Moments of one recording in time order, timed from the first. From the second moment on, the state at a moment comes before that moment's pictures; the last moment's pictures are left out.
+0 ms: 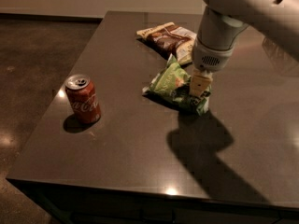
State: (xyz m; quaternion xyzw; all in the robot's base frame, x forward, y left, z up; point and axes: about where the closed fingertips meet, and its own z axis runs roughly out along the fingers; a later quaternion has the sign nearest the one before) arm 0.552 -0.136 0.881 -0.60 0.79 -0.03 0.10
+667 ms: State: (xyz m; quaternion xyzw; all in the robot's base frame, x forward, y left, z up) arm 0.476 -0.055 0.898 -0.73 0.68 0.00 0.08
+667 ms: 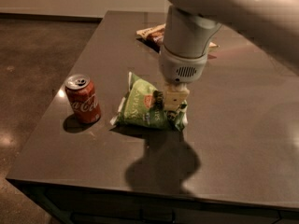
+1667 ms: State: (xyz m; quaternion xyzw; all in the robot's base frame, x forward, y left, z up) arm 0.445 0.016 0.880 -0.78 0.62 0.05 0.06
